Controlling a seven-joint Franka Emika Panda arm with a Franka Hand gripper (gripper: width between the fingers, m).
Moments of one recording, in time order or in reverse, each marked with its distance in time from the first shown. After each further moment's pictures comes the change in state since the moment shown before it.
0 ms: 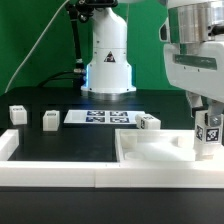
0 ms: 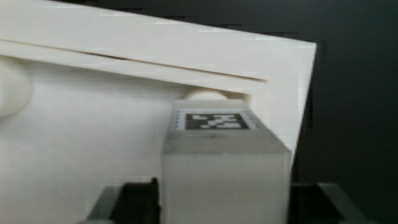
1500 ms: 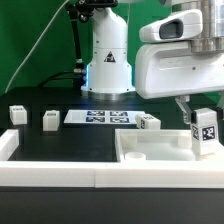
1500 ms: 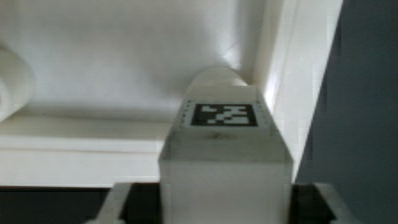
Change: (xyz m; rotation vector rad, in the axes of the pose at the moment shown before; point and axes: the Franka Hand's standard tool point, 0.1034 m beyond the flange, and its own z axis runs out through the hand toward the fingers) arm 0.002 -0.003 -0.003 -0.028 0.041 -1.479
